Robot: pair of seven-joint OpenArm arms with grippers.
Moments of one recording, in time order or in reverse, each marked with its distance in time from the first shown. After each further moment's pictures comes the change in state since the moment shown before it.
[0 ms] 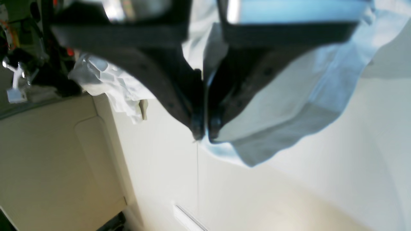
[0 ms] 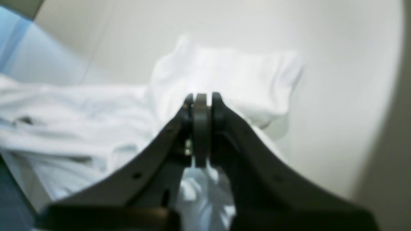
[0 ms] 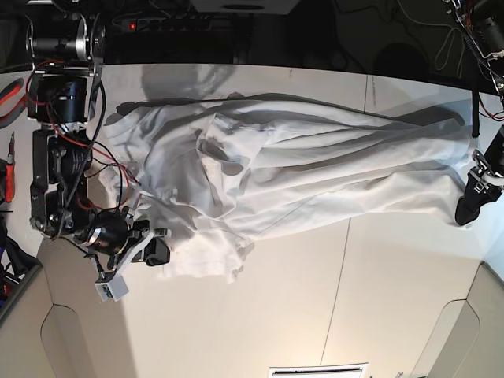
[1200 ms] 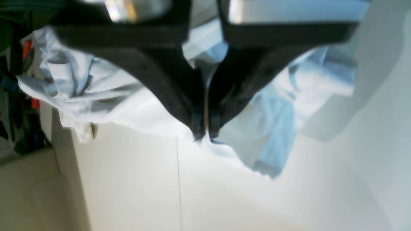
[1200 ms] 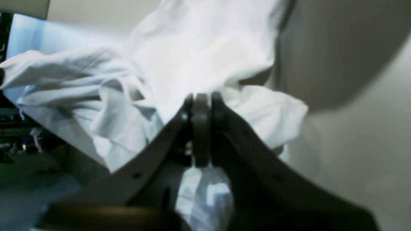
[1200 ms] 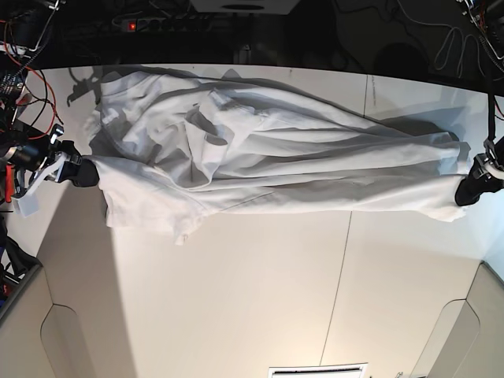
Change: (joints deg) left arm 1.8 -3.7 -0.1 3.8 3.8 0.0 12.3; right arm -18.4 8.6 21.5 10.9 25.6 1.2 -21.4
